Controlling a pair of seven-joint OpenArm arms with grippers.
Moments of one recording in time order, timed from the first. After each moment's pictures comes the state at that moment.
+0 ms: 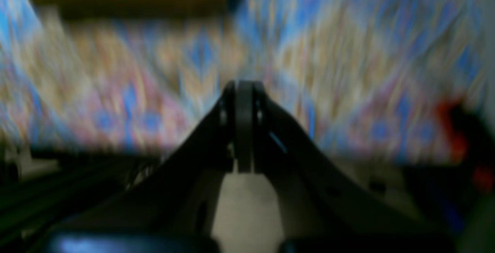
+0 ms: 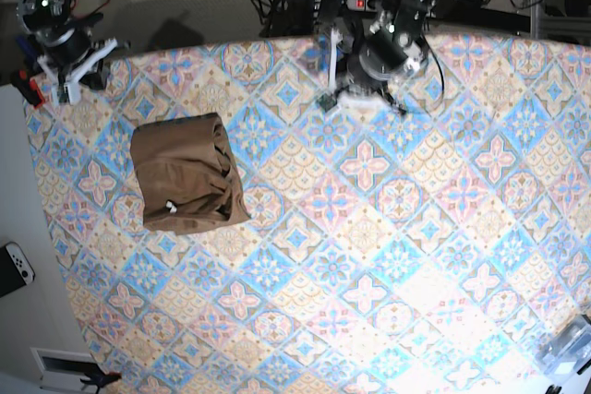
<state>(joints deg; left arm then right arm) 20.7 -4.5 17.3 120.1 3.1 -30.0 70.2 -27.5 8.1 45.6 109.3 26.2 44.2 -53.0</state>
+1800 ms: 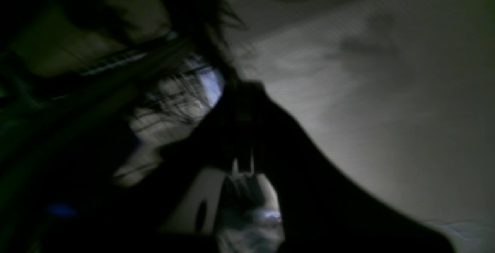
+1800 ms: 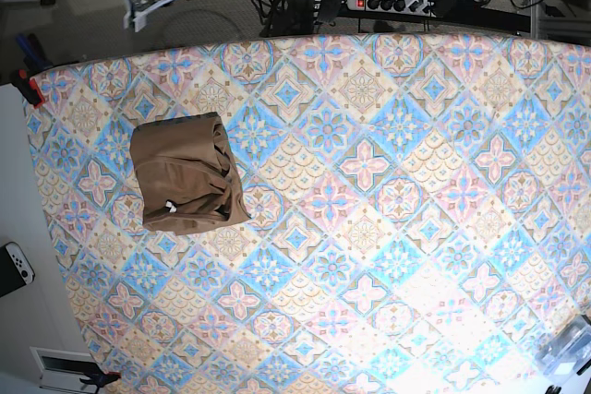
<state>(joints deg) 7.7 -15.1 -12.0 11.0 27.5 -37.7 3.6 -8.5 0.0 75.7 39.4 -38.8 44.2 -12.2</state>
